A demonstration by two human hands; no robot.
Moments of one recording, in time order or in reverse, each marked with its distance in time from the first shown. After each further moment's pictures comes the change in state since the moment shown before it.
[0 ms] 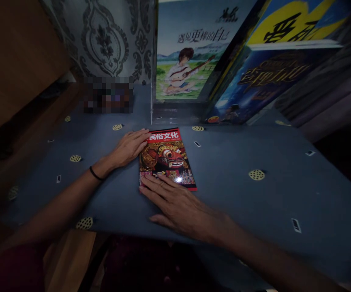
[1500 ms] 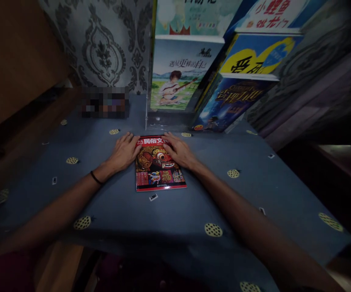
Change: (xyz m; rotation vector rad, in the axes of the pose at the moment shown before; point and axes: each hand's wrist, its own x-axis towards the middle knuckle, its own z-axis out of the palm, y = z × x) left_hand -0.004 0.015 0.010 0.085 0.116 -0.249; right_hand 0.034 0.138 -0.013 0.096 0.334 0.484
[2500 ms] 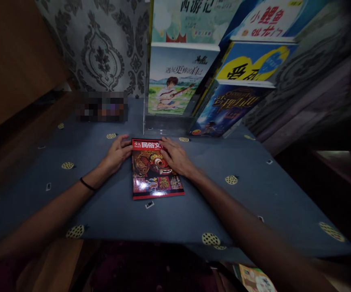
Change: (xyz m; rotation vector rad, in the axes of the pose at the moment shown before) left_hand 0.007 -0.005 -0.001 -1.202 0.092 -0.437; right_hand -0.002 -0.006 0.000 -0.059 0.000 -0.010
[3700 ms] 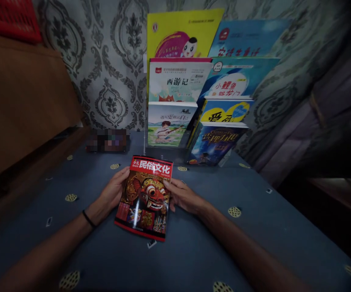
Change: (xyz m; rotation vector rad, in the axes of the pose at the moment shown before) left_hand -0.020 0.027 0.010 -0.702 -0.102 -0.145; right_hand -0.018 -0.031 -0.022 1.427 -0.313 0.347
